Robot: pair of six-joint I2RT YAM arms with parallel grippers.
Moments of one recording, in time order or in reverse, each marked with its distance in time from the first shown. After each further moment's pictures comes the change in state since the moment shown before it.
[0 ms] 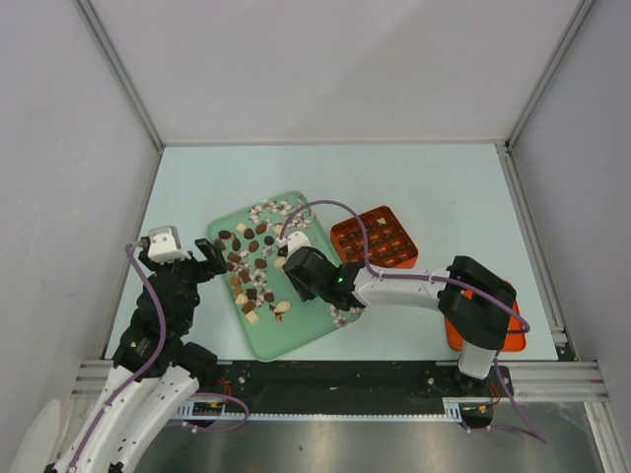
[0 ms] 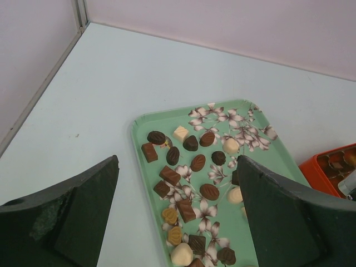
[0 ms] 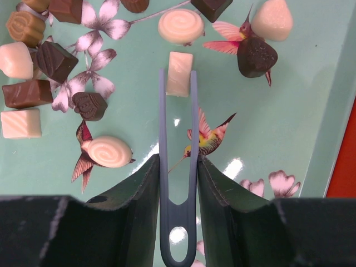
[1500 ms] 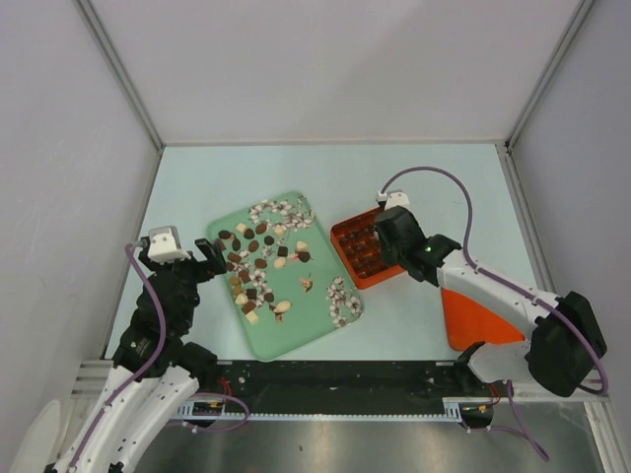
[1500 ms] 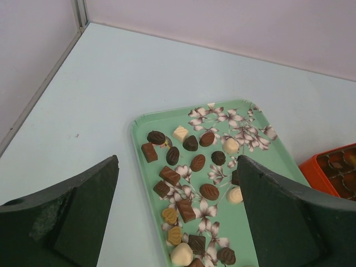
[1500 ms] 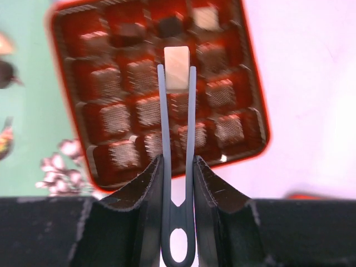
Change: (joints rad) left arm 0.000 -0.002 0.000 0.000 0.001 0.000; right arm -0.409 -0.466 -0.193 -0.296 0.087 -0.014
